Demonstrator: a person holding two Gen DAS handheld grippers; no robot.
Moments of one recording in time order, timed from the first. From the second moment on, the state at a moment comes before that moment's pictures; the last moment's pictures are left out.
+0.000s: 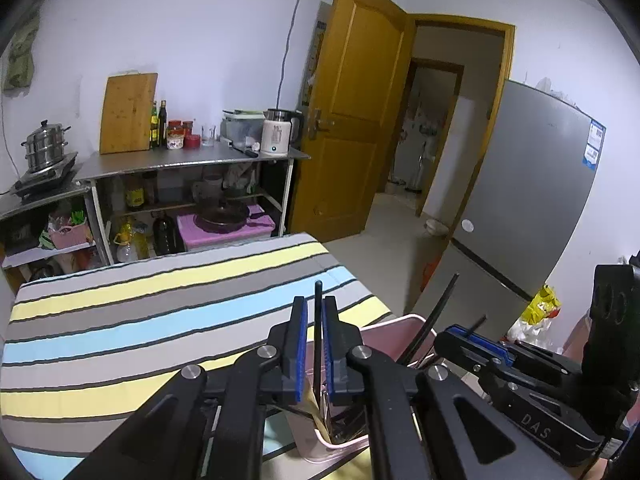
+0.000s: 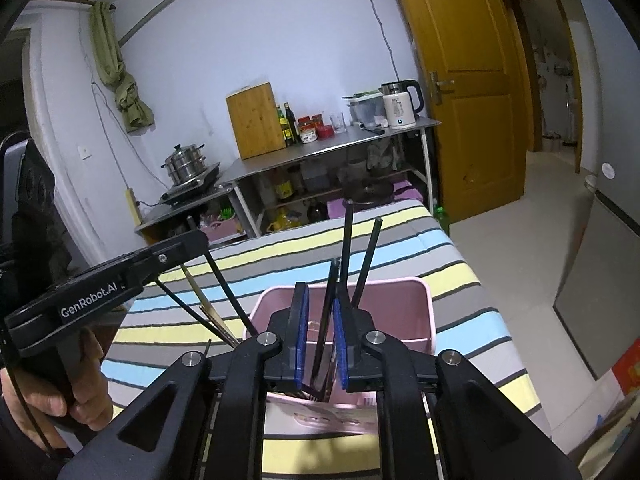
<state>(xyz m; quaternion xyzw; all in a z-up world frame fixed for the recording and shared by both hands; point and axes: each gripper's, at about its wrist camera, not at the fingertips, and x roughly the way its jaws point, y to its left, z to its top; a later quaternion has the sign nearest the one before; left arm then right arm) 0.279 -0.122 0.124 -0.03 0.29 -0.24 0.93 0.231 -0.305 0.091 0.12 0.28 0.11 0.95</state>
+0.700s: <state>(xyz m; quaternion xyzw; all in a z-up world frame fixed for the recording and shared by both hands) 0.199 -0.054 0.150 -0.07 0.25 -0.21 0.94 0.186 -0.313 0.121 0.11 0.25 0.09 0.96</state>
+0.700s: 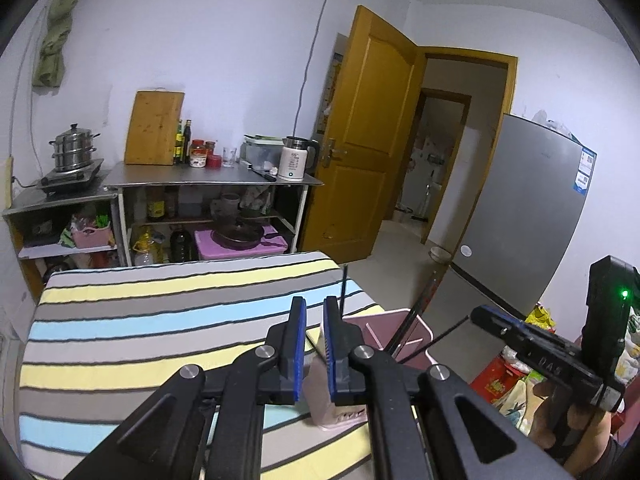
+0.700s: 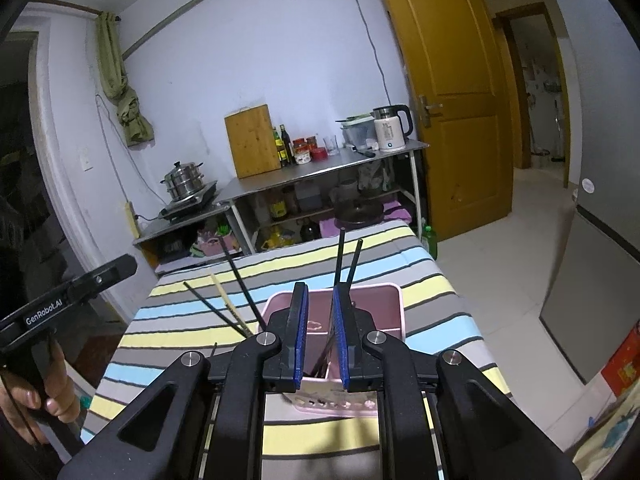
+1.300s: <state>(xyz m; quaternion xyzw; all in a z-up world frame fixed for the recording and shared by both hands) 0.145 0.025 0.081 -0.10 0.31 -0.14 0.93 0.150 -0.266 0.098 0.10 0.28 0.16 0.94</state>
